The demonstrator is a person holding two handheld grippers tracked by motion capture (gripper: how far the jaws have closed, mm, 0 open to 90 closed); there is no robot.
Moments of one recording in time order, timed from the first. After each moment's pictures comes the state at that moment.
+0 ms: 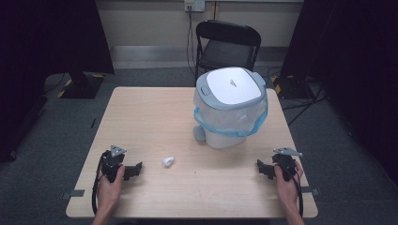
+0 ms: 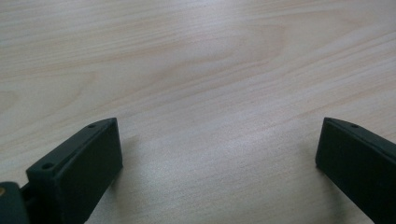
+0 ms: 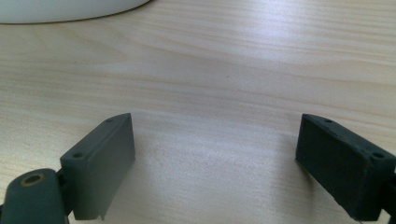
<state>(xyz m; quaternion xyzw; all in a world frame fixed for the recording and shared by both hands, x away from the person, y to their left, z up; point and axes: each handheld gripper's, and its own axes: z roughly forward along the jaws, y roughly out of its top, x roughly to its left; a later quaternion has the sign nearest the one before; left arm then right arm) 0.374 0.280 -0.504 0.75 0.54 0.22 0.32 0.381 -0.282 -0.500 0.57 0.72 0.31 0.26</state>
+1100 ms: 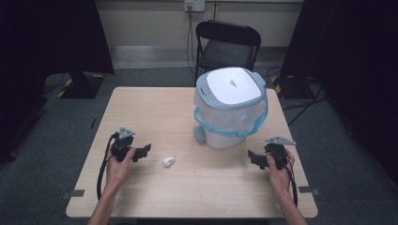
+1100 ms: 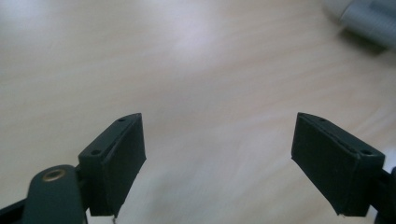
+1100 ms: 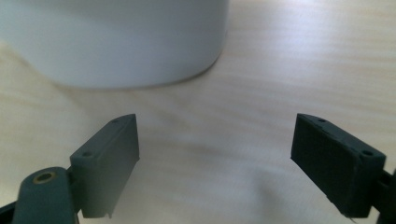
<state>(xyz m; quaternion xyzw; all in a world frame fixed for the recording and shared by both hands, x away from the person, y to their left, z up) 0.427 0.246 -0.461 0.75 0.49 0.22 0.38 0.404 -0.254 -0.470 0.54 0.73 0.36 0.24</state>
